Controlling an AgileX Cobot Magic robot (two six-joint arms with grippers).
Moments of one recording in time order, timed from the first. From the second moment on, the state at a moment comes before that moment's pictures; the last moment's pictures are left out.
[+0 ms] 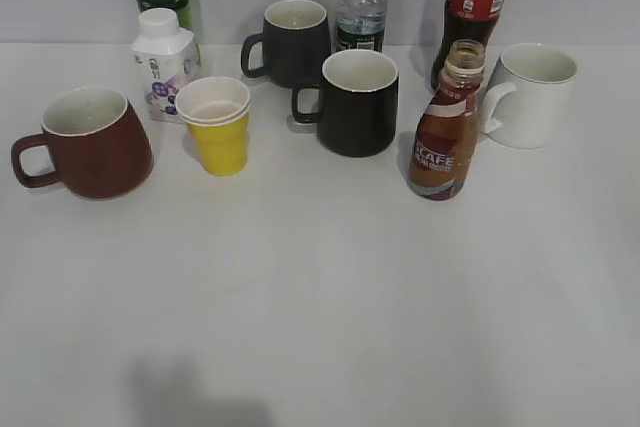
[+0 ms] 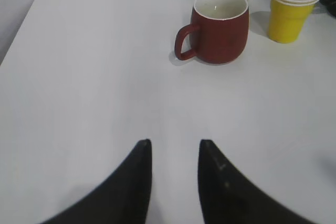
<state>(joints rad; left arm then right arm) -0.01 -0.01 -0.52 -0.02 1.07 0.07 0.08 -0.01 -0.50 -0.03 1.04 0.06</state>
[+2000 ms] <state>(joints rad) -0.01 0.27 -0.40 -0.07 0.32 0.07 0.12 0.27 -0.50 0.14 0.46 0.02</state>
